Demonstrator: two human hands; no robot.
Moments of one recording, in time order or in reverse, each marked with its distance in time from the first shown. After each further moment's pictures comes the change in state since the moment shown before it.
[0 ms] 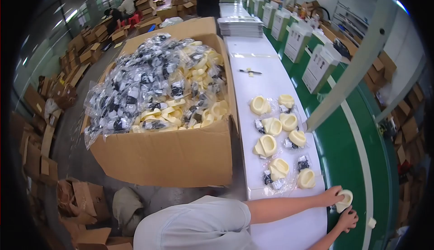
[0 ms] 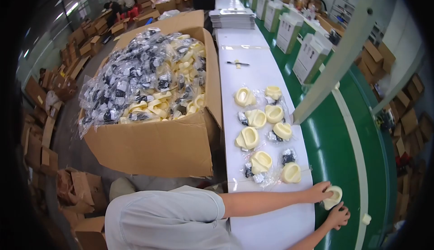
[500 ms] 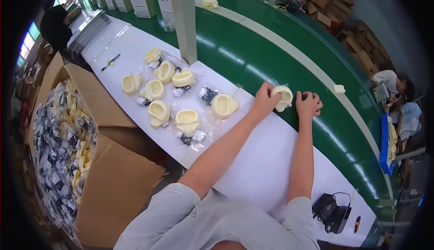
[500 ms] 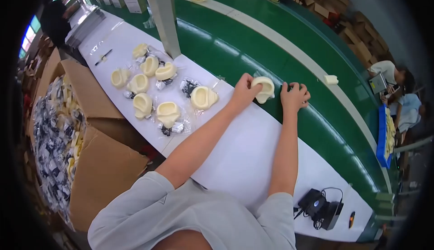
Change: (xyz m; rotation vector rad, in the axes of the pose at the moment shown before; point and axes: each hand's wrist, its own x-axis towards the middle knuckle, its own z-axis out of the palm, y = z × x) left_hand 0.003 -0.011 -0.006 0.050 0.008 0.013; right_hand -0.019 -0.003 -0.010 0.155 0.028 -0.059
